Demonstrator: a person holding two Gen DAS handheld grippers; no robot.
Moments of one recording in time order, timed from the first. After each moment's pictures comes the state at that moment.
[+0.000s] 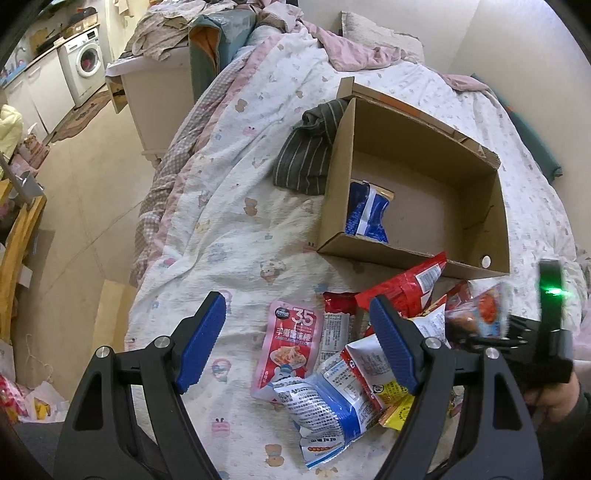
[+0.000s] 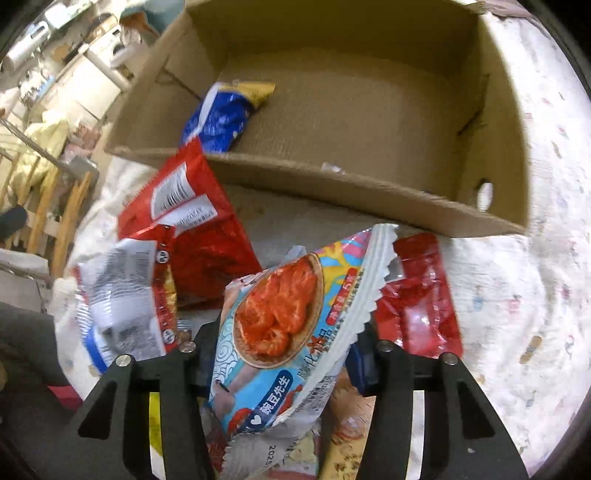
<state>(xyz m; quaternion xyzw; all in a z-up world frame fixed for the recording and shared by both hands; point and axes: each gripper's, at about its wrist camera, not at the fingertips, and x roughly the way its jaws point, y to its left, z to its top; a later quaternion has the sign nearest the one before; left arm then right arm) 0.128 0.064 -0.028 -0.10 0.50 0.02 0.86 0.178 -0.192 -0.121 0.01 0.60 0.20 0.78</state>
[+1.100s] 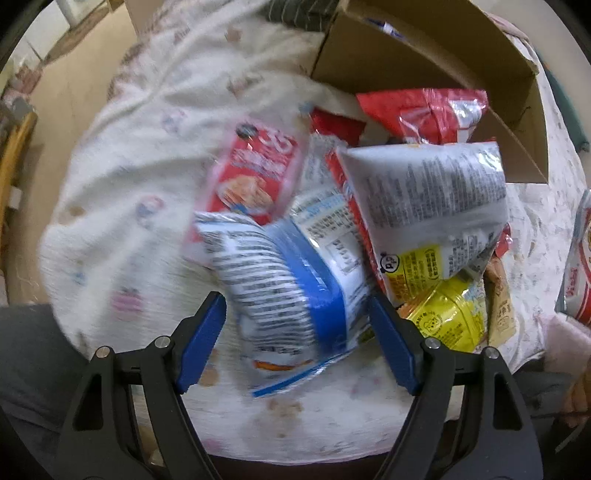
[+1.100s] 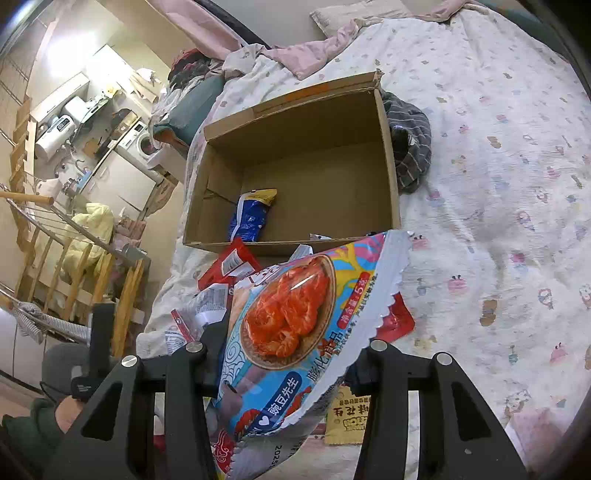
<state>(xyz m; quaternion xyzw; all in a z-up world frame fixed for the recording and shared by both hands) 0.084 0.013 -0.130 -0.15 0.66 0.03 0.74 0.125 -0.277 -0.047 0.15 0.49 0.23 0.83</state>
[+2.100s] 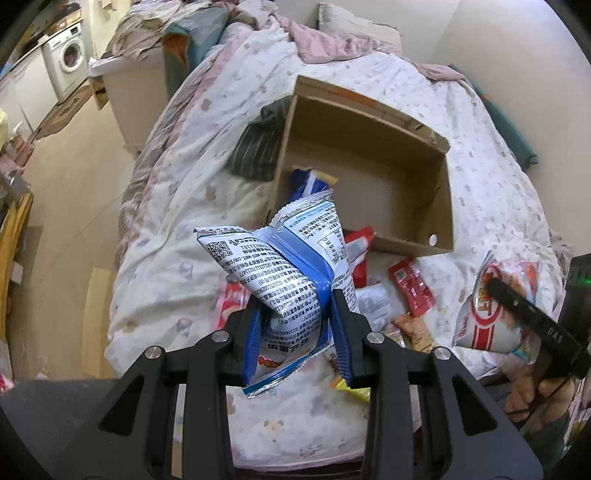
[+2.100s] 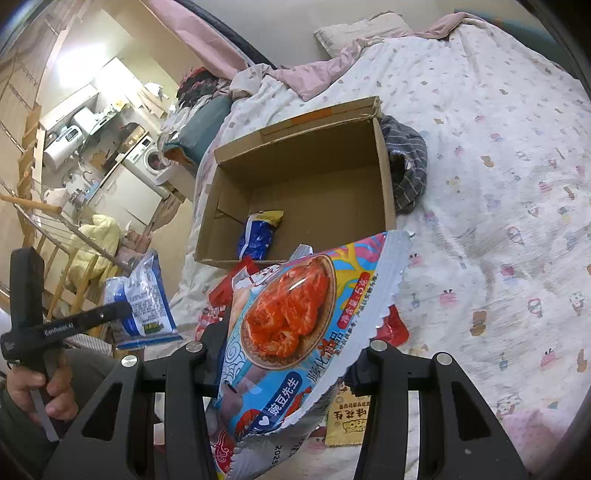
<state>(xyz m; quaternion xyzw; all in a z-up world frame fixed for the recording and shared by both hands) 0.106 0.018 0.019 -0.11 0.52 -0.02 0.85 0.118 -0.289 -0.027 0.17 0.45 0.23 0.85</state>
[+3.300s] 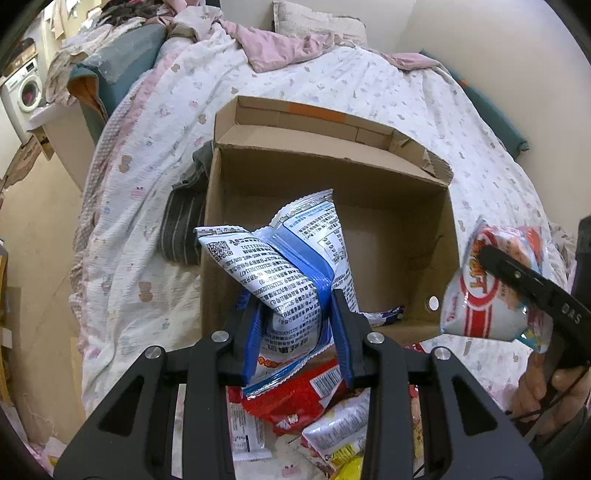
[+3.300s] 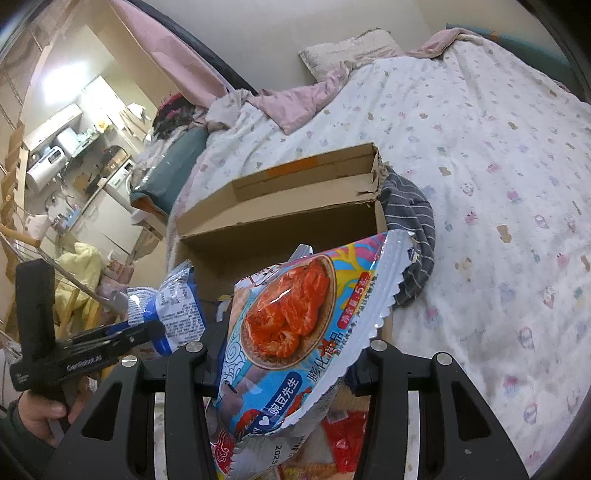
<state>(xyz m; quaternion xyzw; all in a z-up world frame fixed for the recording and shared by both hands) 0.244 -0.021 -0.009 -0.06 0.51 -0.08 0.85 0.248 -0.272 -0.027 0.17 0.43 0.19 0.86</state>
